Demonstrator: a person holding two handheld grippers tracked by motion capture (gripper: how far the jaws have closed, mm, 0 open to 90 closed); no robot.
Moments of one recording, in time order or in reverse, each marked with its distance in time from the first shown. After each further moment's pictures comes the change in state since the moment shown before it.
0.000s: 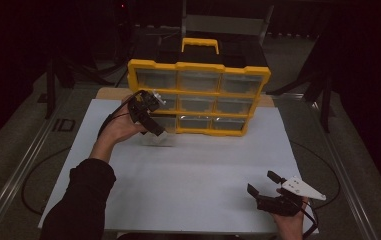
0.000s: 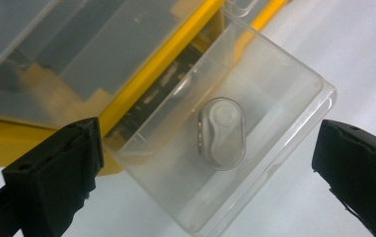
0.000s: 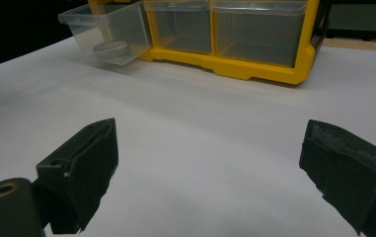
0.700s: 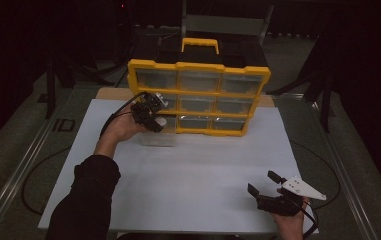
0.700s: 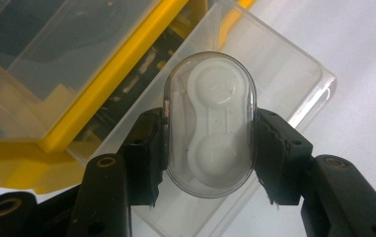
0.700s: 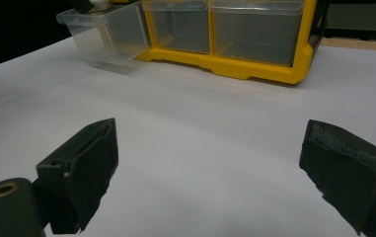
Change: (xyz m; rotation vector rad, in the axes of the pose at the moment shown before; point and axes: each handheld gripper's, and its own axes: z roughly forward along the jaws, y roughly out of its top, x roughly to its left) left arm 0.007 0.004 0.019 0.074 -0.093 0.034; right arm -0.001 0.000 0.000 0.000 -0.005 0.004
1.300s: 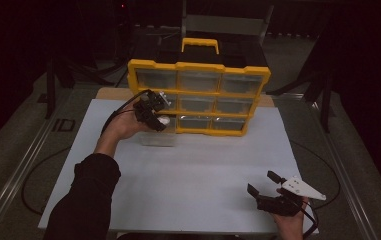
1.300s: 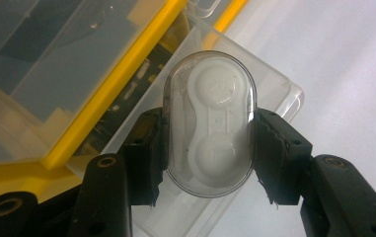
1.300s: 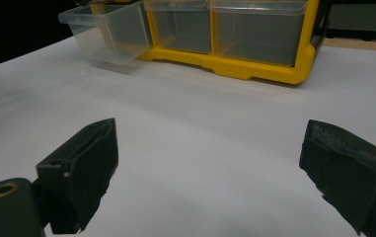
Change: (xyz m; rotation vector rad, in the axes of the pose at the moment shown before) left arm -0.006 0.008 -0.010 -0.009 -0.016 0.049; right arm 0.000 0.000 0.000 0.000 0.006 -0.008
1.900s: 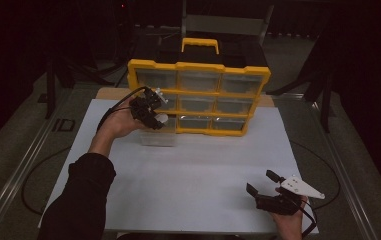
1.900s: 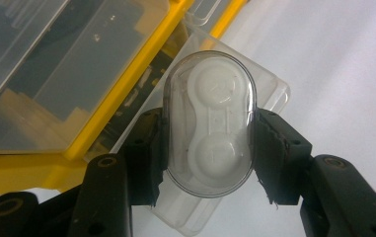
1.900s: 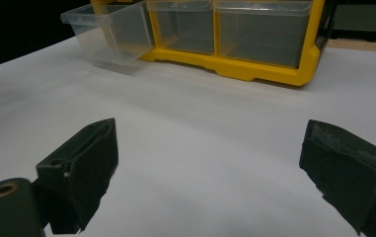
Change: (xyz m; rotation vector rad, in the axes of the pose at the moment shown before) left arm 0.001 -0.002 -0.017 -0.024 -0.003 0.021; right arm 0.000 0.001 0.003 -0.002 0.007 0.000
